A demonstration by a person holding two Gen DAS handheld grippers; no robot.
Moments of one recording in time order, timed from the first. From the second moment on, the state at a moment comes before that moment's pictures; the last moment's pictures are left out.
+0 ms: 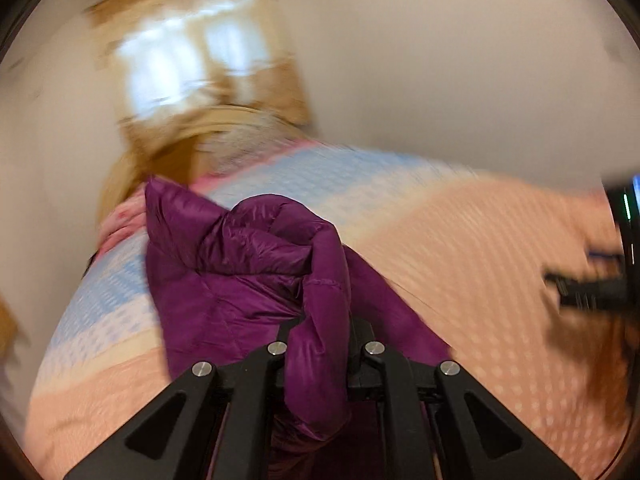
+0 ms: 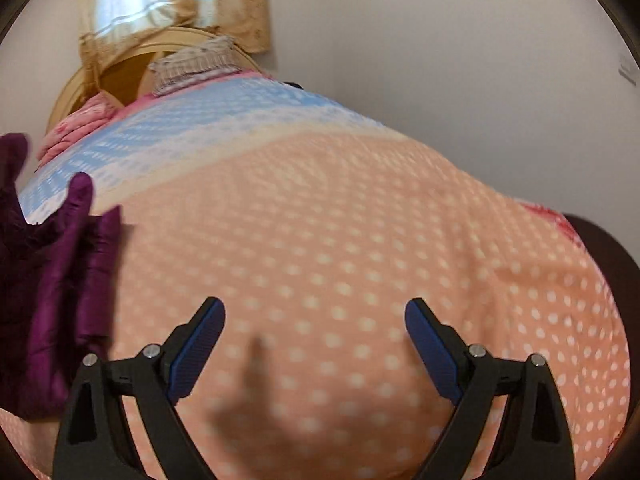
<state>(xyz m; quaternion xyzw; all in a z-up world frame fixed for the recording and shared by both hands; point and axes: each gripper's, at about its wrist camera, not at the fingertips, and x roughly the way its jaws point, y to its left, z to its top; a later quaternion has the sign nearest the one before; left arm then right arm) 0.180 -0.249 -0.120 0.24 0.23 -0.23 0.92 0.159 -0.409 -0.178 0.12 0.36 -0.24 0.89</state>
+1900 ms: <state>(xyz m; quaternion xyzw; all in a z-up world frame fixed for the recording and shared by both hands) 0.381 -0.178 -0.141 0.03 0.36 -0.04 0.93 0.356 -0.270 -0.155 0.11 0.35 -0.09 0.92</state>
